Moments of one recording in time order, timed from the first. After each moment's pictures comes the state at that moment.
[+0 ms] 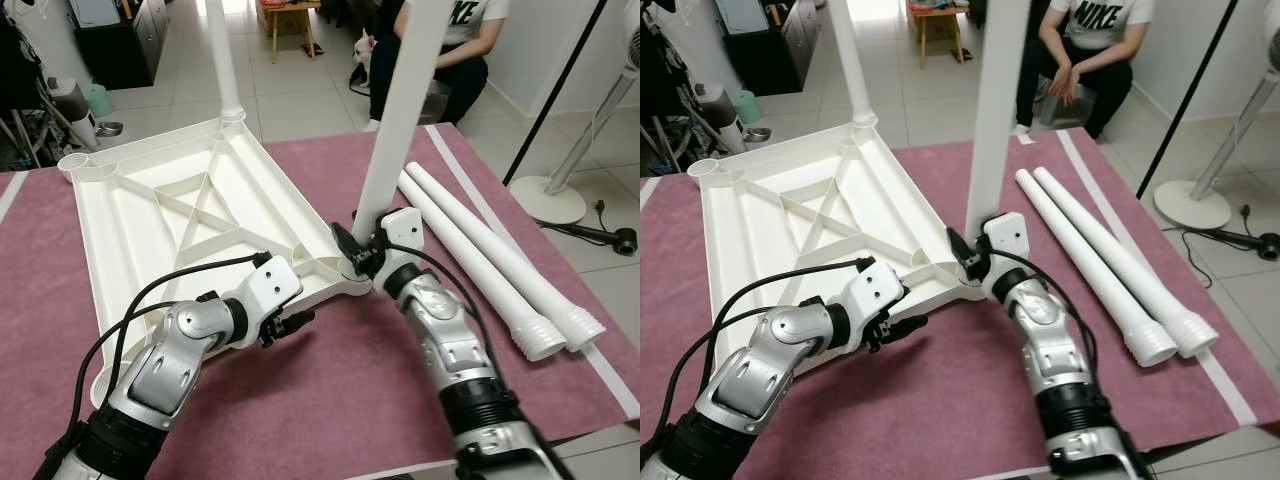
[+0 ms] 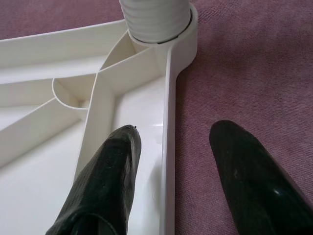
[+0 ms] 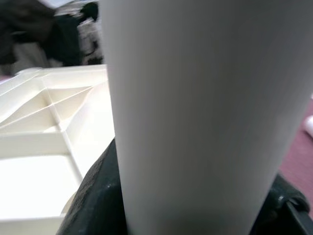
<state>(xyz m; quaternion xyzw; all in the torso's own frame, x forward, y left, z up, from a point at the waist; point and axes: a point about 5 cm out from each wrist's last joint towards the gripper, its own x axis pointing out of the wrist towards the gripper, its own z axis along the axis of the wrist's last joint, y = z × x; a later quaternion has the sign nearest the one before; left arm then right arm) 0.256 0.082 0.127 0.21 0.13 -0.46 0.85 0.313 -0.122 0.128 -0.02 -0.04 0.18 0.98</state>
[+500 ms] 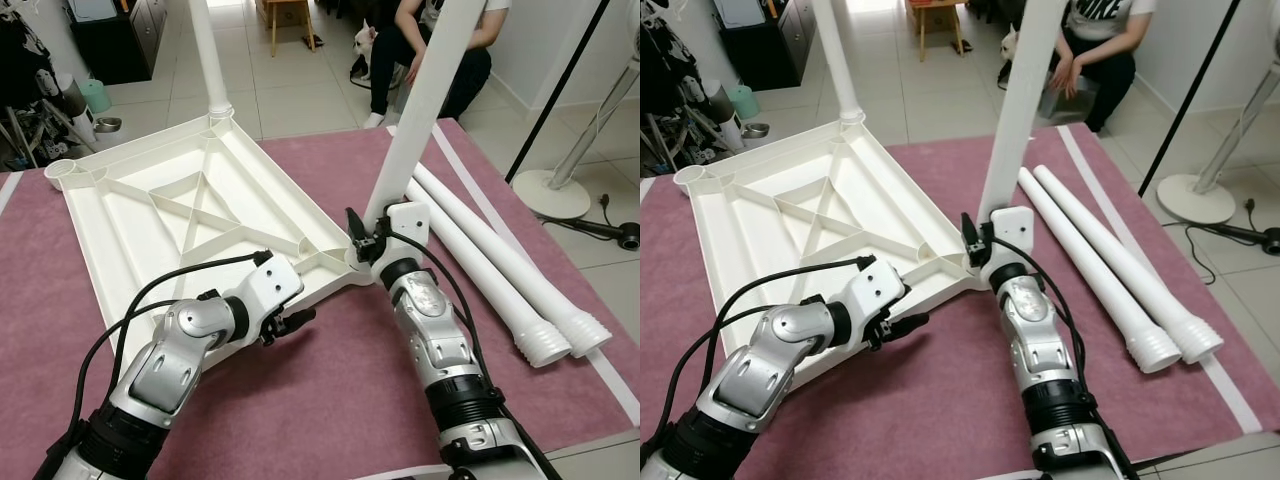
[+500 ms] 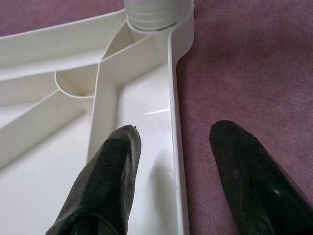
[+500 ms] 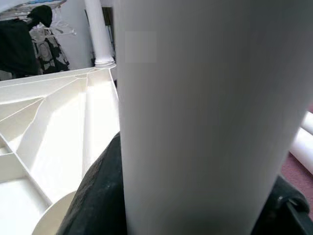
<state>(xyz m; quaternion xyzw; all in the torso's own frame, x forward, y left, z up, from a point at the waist) 0.258 0.080 0.130 0.22 0.12 -0.46 0.85 0.318 -0.123 0.131 -0.02 -0.05 0.10 0.99</state>
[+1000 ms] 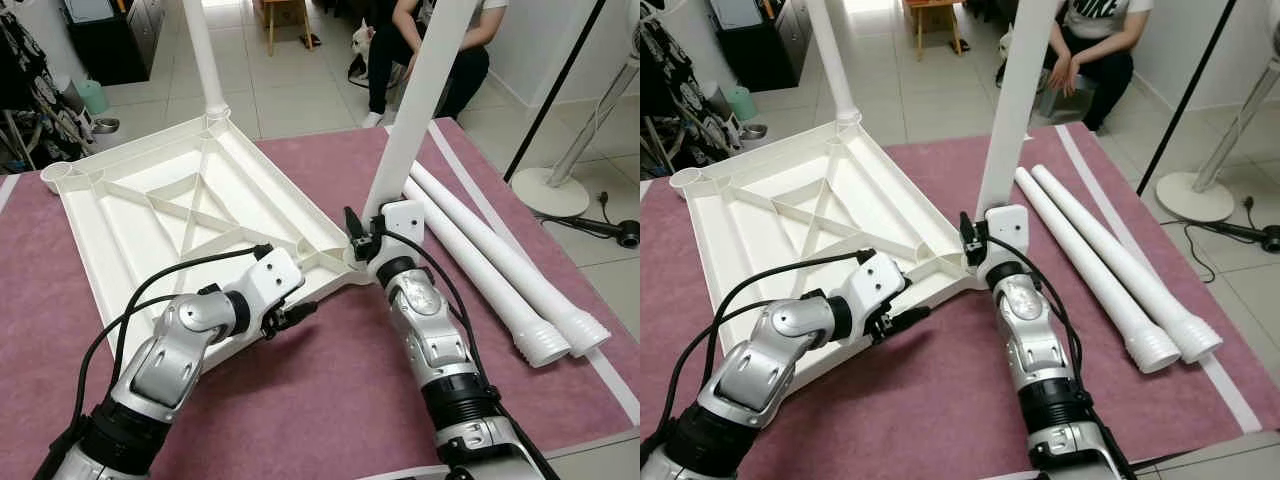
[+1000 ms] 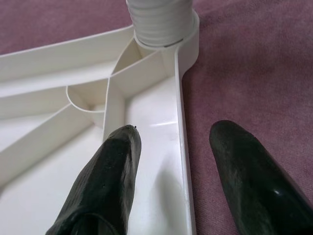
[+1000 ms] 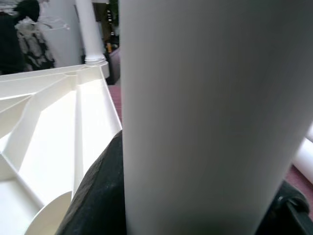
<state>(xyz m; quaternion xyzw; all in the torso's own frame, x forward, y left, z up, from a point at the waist) 0.262 0.079 0.137 0.21 0.11 -0.46 0.86 0.319 -0.118 0.132 -0.03 -0.04 0.07 1.00</state>
